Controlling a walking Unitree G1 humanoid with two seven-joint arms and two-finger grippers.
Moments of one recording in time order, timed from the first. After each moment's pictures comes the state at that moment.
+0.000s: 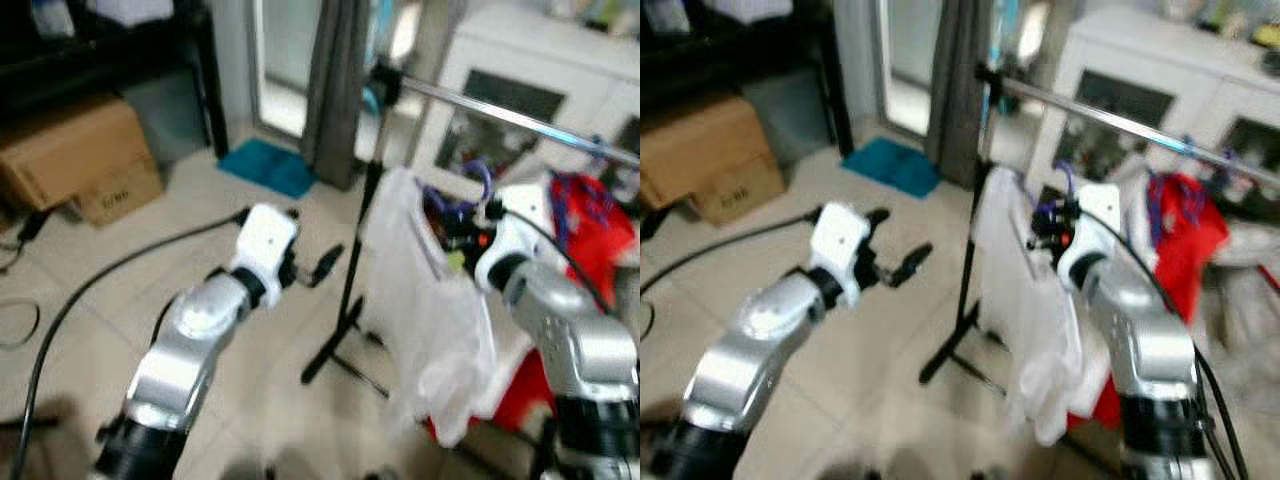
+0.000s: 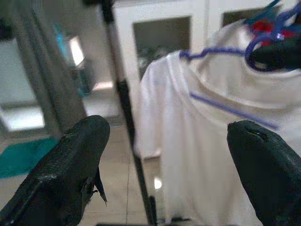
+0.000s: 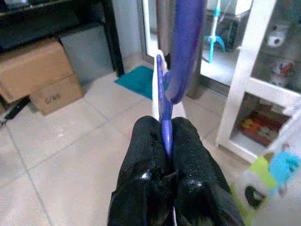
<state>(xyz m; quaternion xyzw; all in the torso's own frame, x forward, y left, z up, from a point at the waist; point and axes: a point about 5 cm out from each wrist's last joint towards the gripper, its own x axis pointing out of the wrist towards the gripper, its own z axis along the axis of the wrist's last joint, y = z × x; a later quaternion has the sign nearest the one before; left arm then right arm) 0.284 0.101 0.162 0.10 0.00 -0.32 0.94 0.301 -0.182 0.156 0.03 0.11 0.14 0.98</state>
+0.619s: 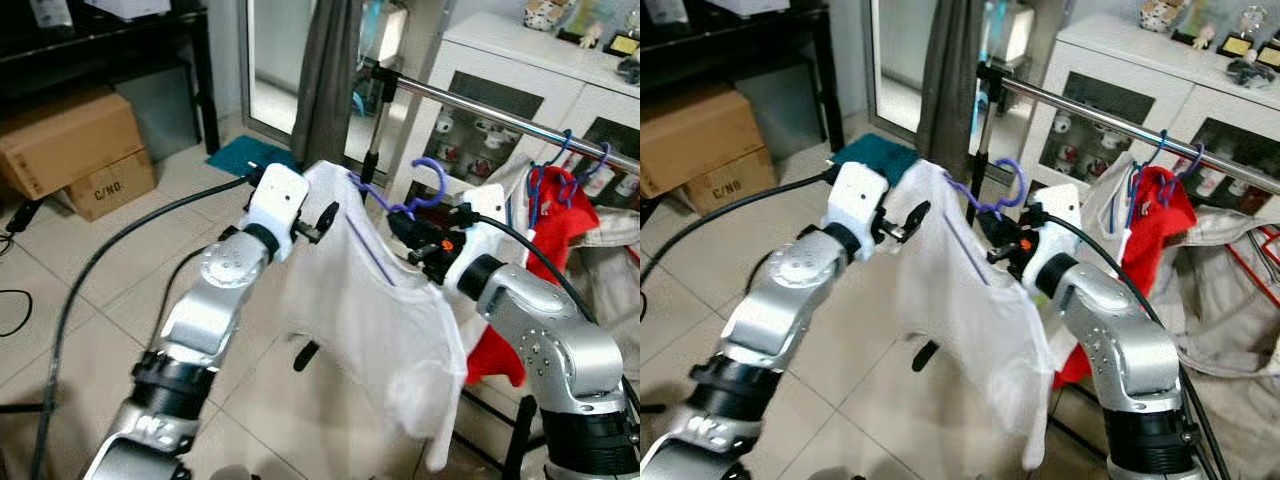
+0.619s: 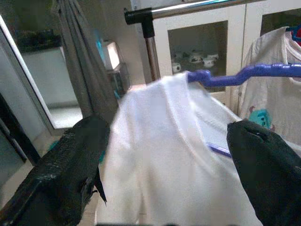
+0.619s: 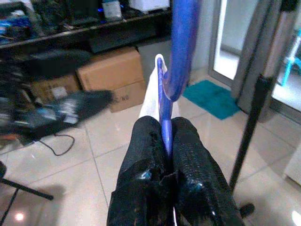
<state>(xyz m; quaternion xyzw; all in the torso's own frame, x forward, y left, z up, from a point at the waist) 0.328 0.091 0.172 0.14 0.00 -0.23 0.96 0.286 -0.139 0.173 0.05 0.06 0.29 0.95</state>
